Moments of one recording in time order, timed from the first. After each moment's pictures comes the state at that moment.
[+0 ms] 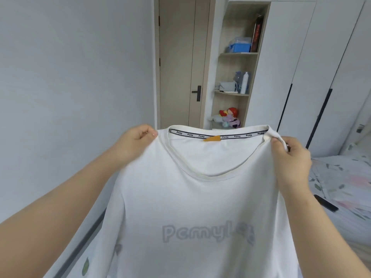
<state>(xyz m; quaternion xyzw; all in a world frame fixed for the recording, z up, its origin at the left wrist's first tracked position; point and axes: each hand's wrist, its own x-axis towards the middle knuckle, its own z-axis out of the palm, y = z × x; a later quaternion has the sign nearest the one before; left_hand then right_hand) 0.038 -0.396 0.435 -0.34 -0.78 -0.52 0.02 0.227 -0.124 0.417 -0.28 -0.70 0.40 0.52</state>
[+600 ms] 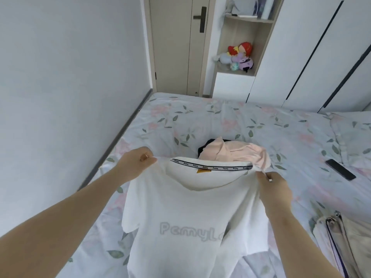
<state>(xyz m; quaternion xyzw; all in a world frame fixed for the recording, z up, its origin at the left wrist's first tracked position) -0.102 -0.267 0.221 -0.23 -0.91 -0.33 -0.10 0.111 0.010 0.204 -0.50 -0.74 0.40 0.22</state>
